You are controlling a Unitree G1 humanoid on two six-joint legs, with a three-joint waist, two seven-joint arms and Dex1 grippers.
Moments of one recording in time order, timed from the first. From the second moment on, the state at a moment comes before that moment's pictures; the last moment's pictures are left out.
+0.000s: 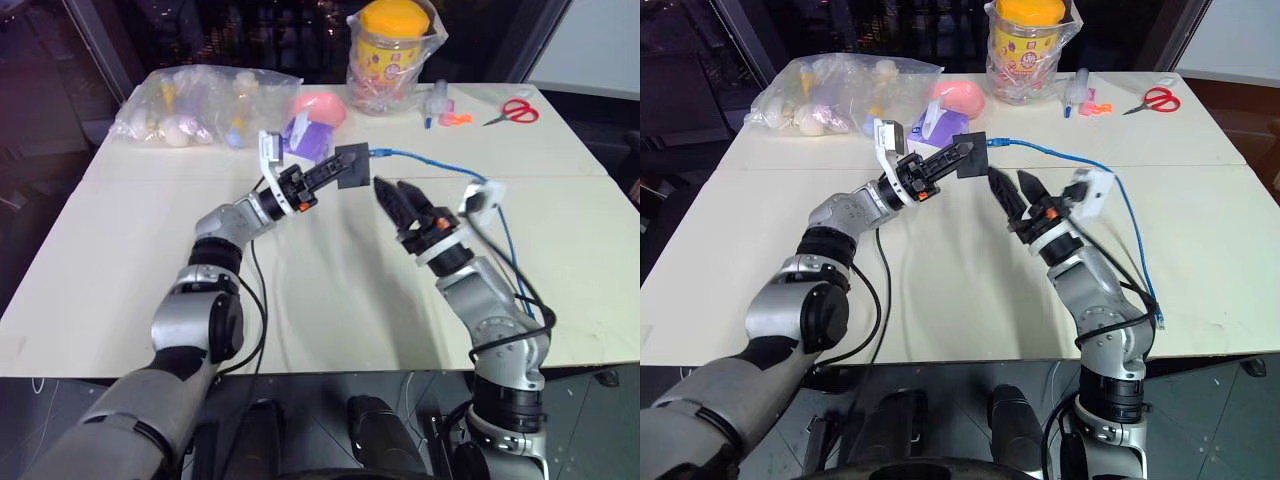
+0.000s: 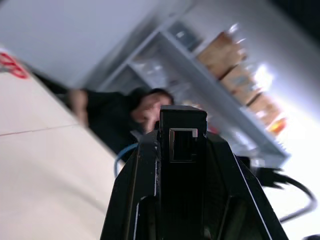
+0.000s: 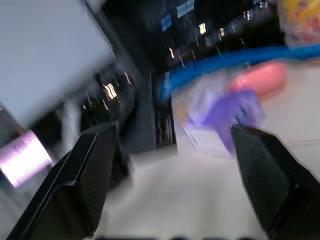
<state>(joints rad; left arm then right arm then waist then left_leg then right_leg) -1.02 0.10 0.33 0.86 -0.63 0.73 -1.22 -0.30 -0.07 -0.28 -0.42 0.98 0.66 0.17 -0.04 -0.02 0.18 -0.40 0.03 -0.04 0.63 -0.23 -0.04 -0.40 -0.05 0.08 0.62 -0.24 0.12</state>
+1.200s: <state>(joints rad) -0.85 0.06 0.28 0.53 -0.82 0.97 -1.06 -0.30 -0.08 -0.21 -0.40 1.12 0.62 0.15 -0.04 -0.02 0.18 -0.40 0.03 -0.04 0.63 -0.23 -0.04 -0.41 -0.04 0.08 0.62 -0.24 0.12</state>
